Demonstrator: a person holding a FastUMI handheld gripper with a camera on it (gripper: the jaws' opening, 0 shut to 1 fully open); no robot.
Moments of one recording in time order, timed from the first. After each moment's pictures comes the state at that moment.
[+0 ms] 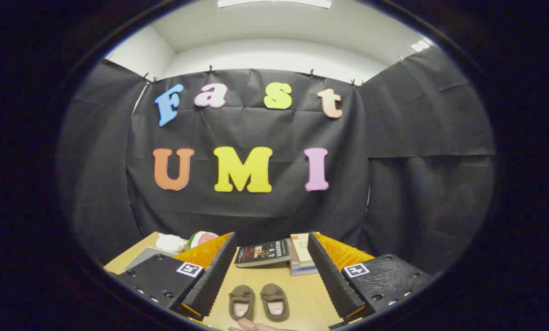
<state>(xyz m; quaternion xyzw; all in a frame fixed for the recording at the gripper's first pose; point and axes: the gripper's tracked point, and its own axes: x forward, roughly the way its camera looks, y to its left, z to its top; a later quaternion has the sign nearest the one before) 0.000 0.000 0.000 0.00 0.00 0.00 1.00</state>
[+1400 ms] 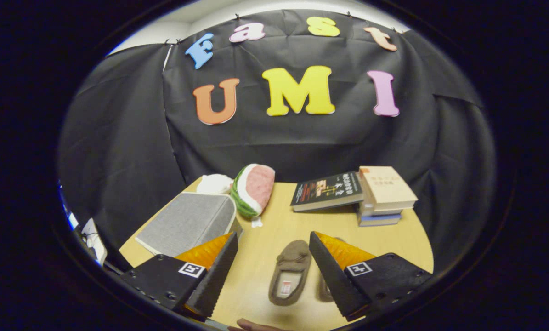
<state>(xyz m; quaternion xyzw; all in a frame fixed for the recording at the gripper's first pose) 0.070 0.126 -0.193 0.01 0.23 0.19 0.95</state>
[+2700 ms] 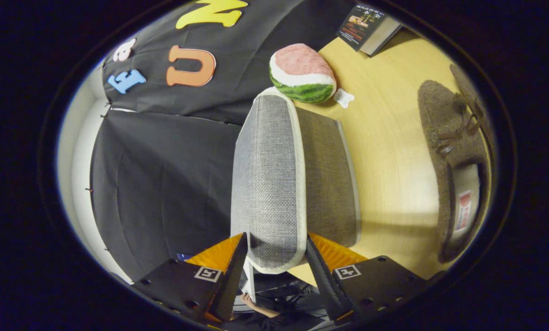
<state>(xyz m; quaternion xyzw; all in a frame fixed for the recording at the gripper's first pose) 0.016 0.270 -0.285 0.35 0.54 0.37 0.67</state>
